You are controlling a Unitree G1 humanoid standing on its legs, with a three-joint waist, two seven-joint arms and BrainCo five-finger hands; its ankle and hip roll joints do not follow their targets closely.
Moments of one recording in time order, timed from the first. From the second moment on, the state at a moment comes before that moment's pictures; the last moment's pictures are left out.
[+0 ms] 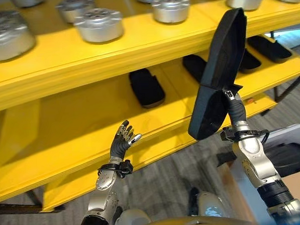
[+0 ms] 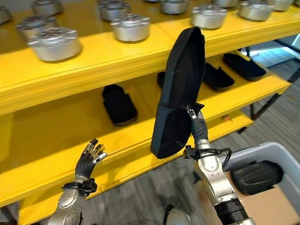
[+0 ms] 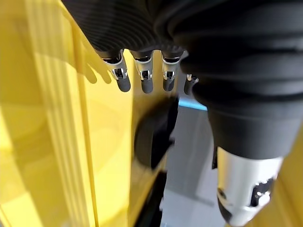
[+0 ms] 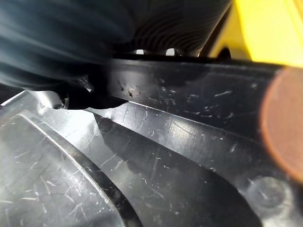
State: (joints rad) left arm 0.10 0.28 -0.15 0.19 -0.53 -0.19 0.04; right arm -0.13 -0.37 0.19 0.02 0.33 -0.23 -0.21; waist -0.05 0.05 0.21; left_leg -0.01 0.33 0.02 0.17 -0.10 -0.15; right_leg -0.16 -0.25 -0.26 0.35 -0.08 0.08
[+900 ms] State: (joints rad) left arm 0.18 0.32 0.05 0.17 -0.50 -0.22 0.09; right arm -0.11 -0.46 0.57 -0.13 0.15 -0.19 0.09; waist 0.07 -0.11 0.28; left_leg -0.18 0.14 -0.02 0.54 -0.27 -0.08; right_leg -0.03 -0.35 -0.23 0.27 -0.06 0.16
